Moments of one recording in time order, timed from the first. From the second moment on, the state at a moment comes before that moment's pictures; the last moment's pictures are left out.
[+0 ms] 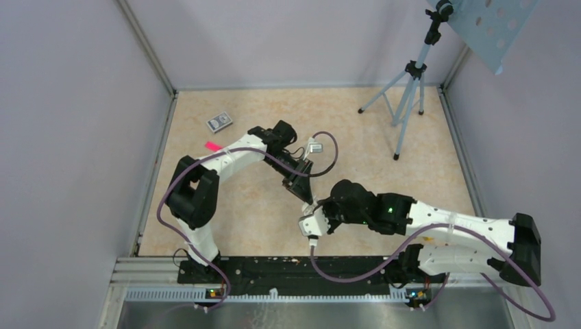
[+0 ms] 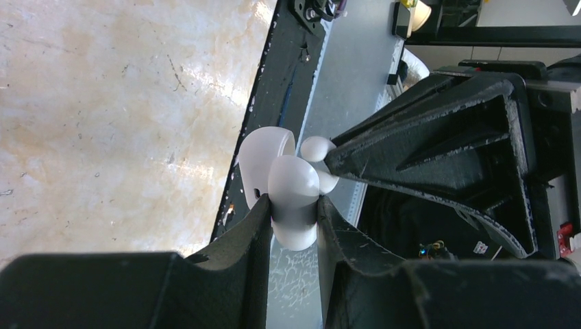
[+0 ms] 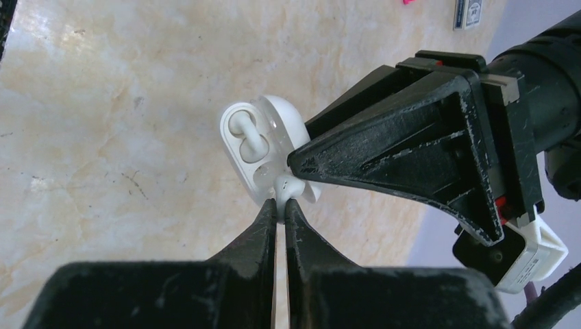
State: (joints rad) left arm -0.61 1.81 1.36 -0.92 1.11 0.05; right arm 1.18 1.04 0.82 -0.48 0.03 -1.06
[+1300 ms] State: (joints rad) left arm -0.61 1.81 1.36 -0.92 1.10 0.06; right arm 1.20 1.08 0.83 -0.50 0.04 -1.07
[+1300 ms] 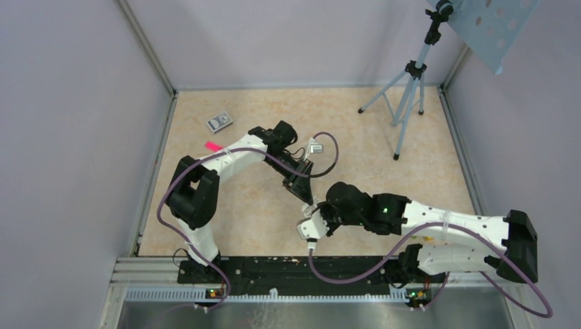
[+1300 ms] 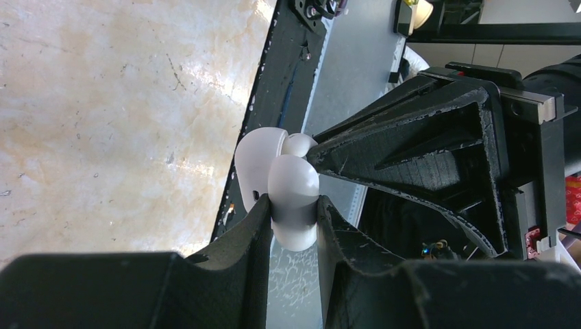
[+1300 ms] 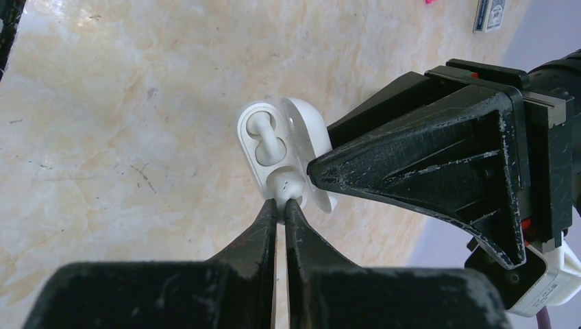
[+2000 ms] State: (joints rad) left arm -0.62 1.81 1.36 -0.92 1.08 0.06; right arm 1.20 1.11 0.83 -0.50 0.04 -1.05
